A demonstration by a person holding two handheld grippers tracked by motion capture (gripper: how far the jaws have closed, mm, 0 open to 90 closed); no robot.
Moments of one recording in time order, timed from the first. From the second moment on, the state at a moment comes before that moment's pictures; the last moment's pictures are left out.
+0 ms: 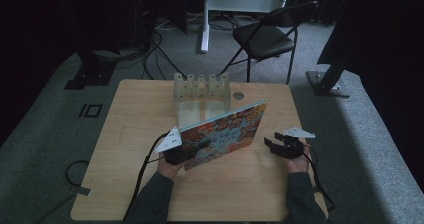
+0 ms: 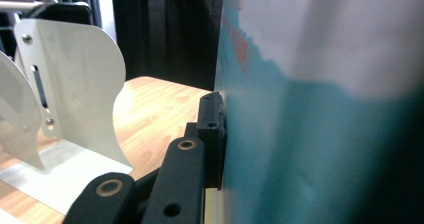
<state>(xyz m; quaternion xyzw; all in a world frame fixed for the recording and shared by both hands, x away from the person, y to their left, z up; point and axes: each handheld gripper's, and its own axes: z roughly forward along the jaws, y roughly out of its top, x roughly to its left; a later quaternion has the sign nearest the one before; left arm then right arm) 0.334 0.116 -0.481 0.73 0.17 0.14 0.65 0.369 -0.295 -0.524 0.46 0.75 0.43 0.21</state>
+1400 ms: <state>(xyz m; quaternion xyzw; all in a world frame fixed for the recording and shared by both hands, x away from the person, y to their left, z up) 0.324 0.109 -0.496 0.72 0.21 0.14 0.64 0.376 -0.304 -0.549 0.49 0.76 0.38 0.19</state>
